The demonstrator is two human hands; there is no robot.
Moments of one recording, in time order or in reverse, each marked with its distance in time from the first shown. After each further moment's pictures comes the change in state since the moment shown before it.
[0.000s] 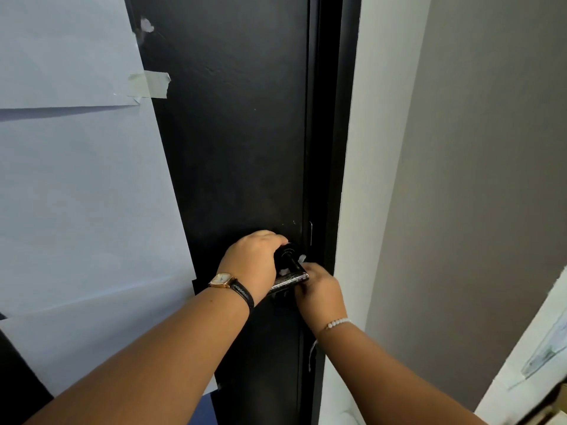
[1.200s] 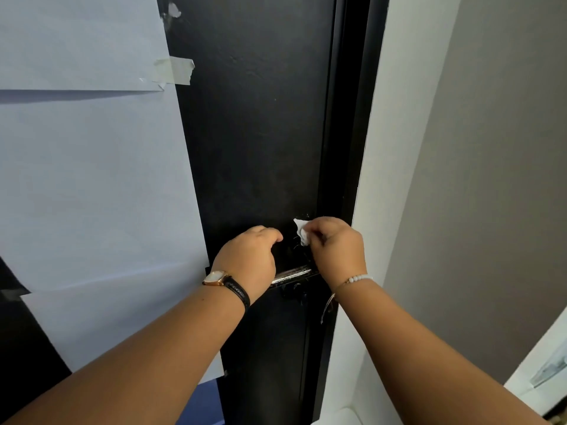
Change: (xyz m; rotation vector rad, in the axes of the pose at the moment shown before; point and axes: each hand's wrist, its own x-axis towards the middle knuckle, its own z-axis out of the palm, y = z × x) left_hand -0.014 -0.015 -0.007 0.049 0.059 -0.077; right_hand 0.042 -0.035 -0.039 0.070 0.129 -0.072
